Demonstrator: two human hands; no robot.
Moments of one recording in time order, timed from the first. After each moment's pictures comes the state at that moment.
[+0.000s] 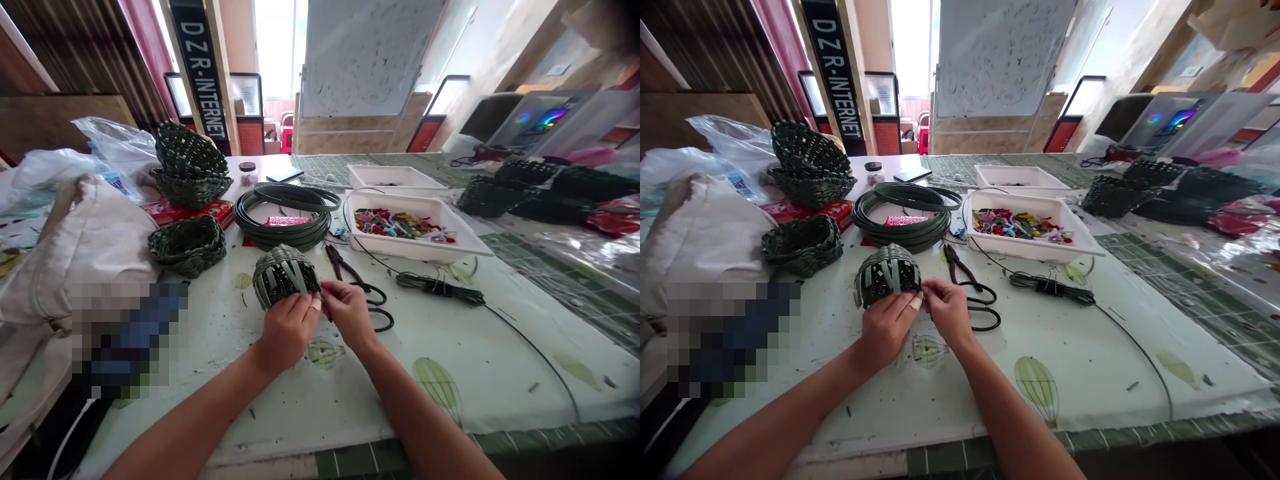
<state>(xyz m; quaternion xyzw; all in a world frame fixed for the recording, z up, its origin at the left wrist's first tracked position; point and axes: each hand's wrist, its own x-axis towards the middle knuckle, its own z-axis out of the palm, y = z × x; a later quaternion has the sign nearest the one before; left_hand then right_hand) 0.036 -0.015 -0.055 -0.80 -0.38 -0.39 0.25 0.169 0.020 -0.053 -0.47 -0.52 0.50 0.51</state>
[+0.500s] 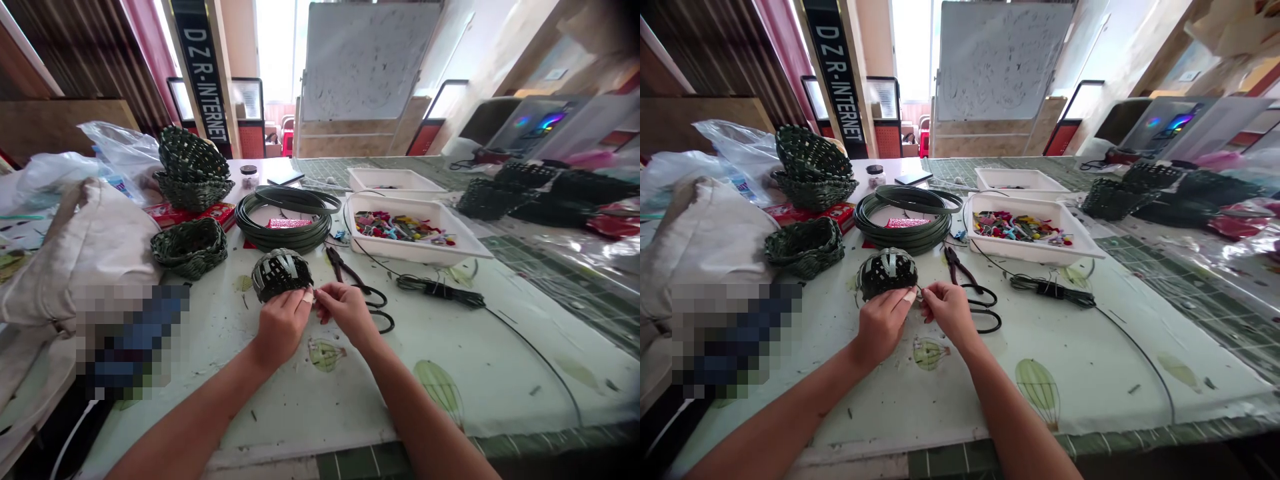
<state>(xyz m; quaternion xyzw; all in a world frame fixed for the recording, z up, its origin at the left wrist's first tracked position) 0.028 -0.007 -0.056 -0.78 -0.42 -0.40 0.25 0.174 0.027 -0.054 -0.47 -0.51 0.57 0.45</state>
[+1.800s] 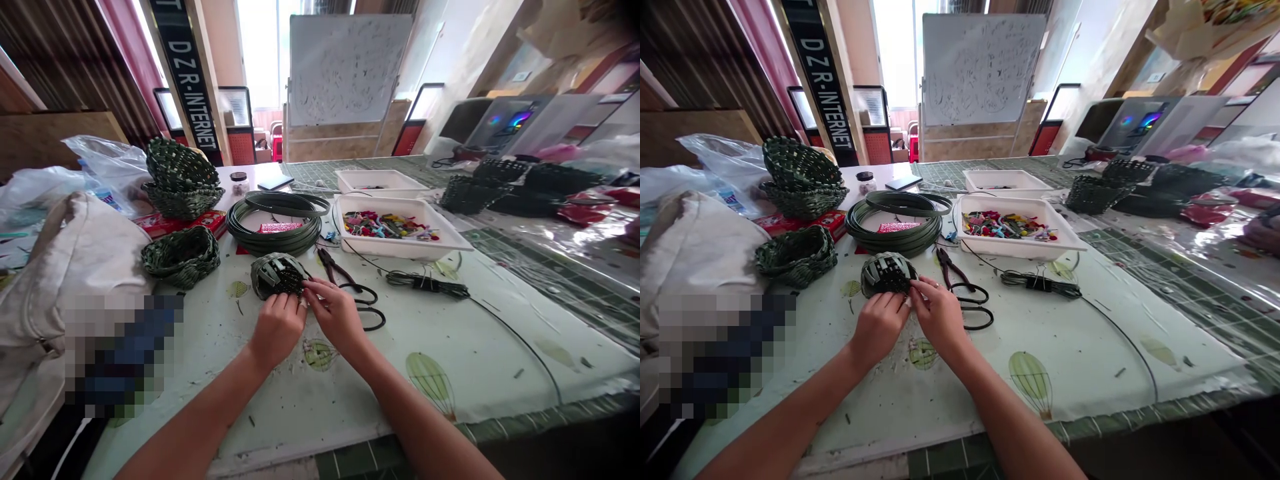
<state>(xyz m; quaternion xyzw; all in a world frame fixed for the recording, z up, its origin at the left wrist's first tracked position) 0.030 -0.006 -0.056 -0.81 -0.42 -0.25 0.31 0.170 0.013 -0.056 -0.52 -0.71 0.20 0.43</state>
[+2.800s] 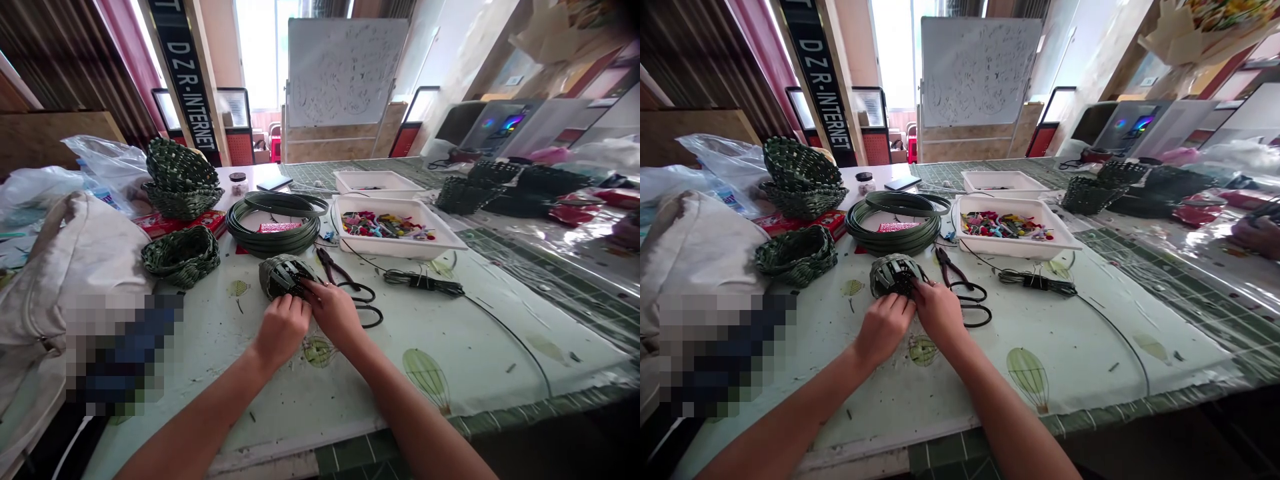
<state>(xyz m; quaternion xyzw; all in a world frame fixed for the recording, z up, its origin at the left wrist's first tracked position) 0.036 -0.011 -0.060 -0.83 -0.43 -0.22 0.28 0.171 0.018 -0.051 -0.57 -0.75 0.14 0.32</state>
